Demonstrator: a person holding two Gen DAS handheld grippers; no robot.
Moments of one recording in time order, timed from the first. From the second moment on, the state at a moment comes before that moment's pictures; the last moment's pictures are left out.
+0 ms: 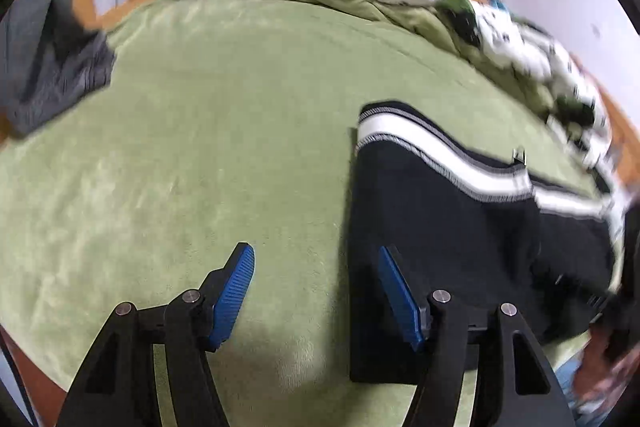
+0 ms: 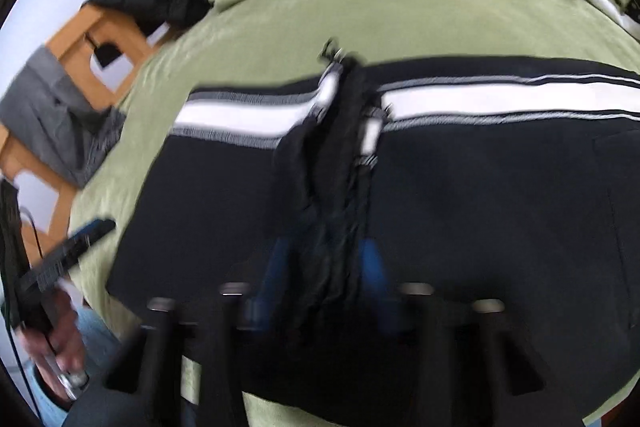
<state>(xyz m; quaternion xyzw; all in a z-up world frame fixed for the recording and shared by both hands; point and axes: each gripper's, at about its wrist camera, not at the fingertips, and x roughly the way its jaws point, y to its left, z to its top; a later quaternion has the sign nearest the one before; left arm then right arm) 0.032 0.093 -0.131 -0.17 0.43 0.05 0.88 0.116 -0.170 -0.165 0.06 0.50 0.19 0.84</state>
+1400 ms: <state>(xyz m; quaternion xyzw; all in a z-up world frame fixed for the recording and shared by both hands) 0.012 0.048 -0.182 -0.14 0.42 0.02 0.90 0.141 -0.167 -0.188 0.11 0.49 0.19 0.85</state>
